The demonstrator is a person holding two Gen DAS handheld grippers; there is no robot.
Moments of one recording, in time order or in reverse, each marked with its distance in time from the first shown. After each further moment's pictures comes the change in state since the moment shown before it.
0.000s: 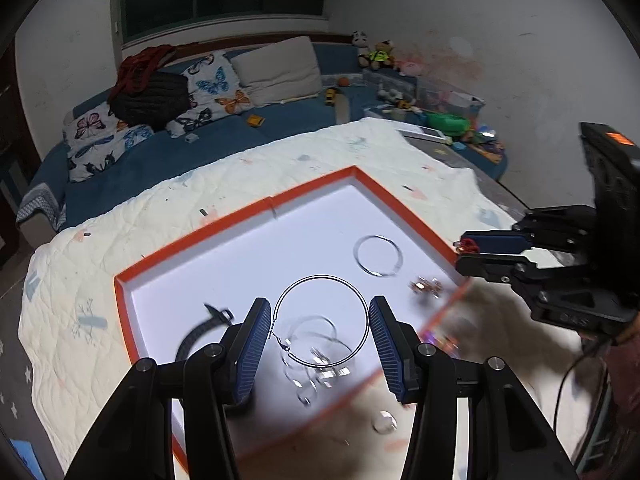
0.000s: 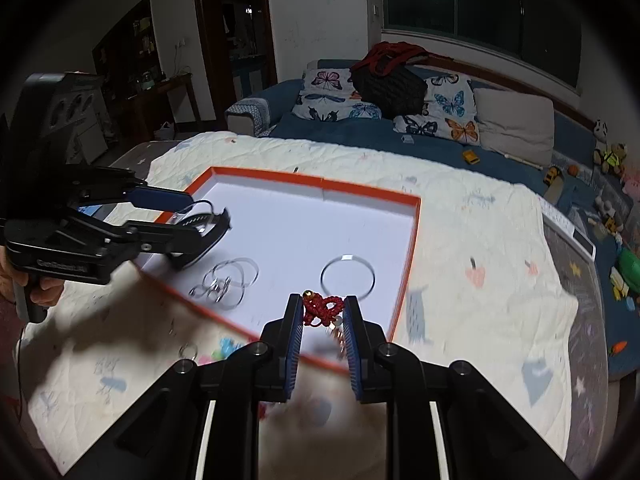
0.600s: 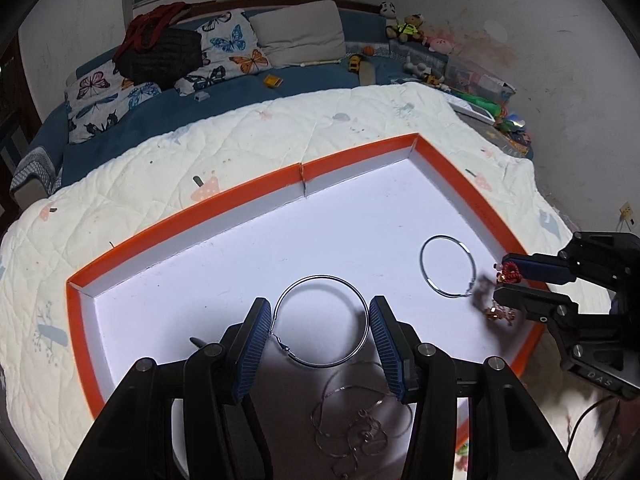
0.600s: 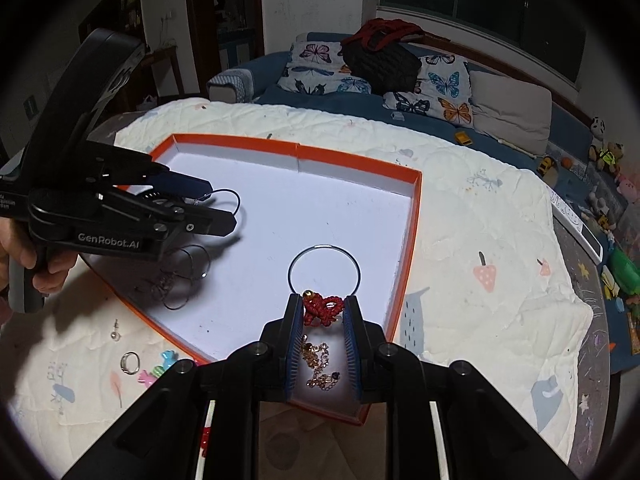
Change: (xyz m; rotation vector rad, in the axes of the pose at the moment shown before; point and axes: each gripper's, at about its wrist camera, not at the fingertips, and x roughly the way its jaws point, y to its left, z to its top) left arm 0.097 0.031 0.014 -0.076 0.124 0.023; right arm 0.042 -0.004 -0.007 -0.018 0.105 -0.058
